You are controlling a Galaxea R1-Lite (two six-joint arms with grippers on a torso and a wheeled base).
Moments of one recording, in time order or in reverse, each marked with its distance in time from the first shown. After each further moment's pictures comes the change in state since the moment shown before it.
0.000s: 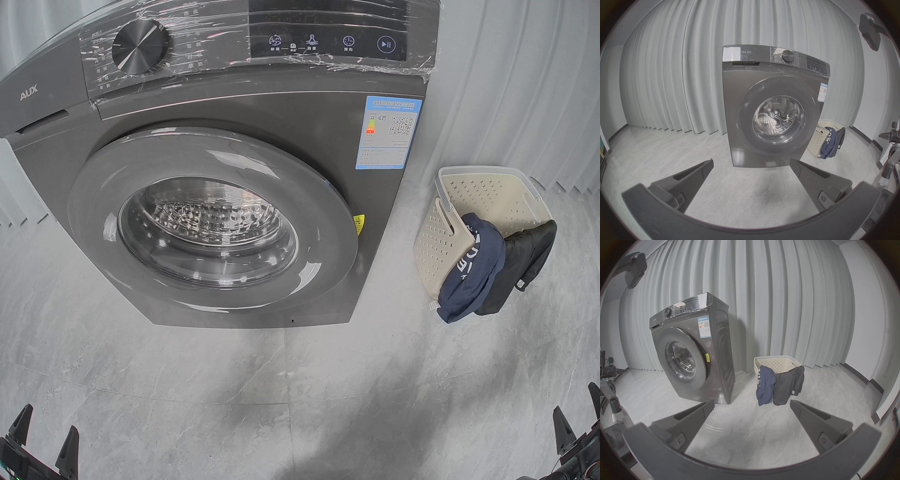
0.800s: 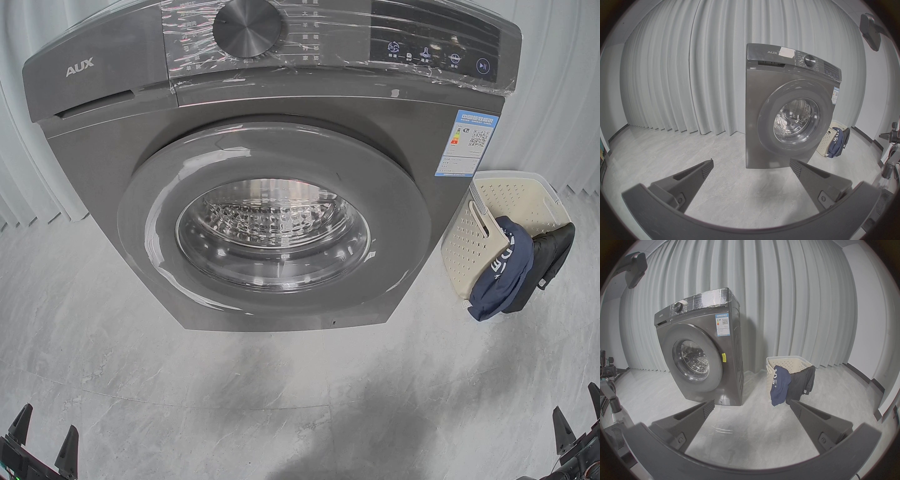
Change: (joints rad) left arm 0.000 0.000 0.000 0.000 0.001 0.000; right arm -0.001 0.000 0.000 0.000 0.000 0.000
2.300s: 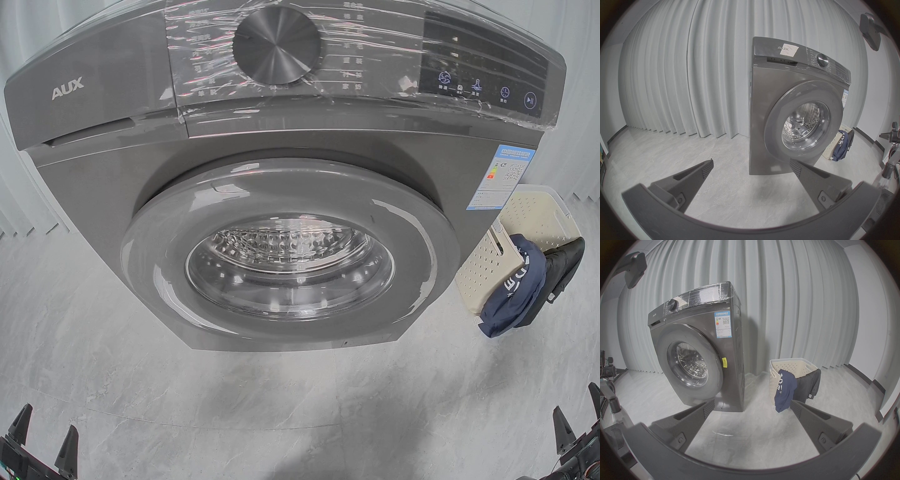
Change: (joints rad) left arm 0.001 0.000 0.000 0.000 0.001 0.001; right arm -0.003 0.000 0.000 0.000 -0.002 -0.001
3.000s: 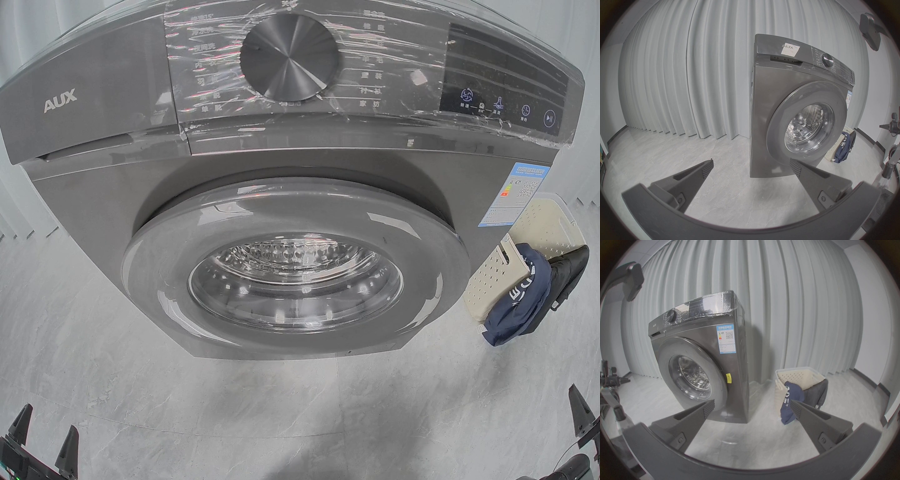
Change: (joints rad) left arm 0.000 0.000 0.000 0.000 0.000 0.000; right arm 0.015 0.132 -0.107 -0.063 0.034 0.020
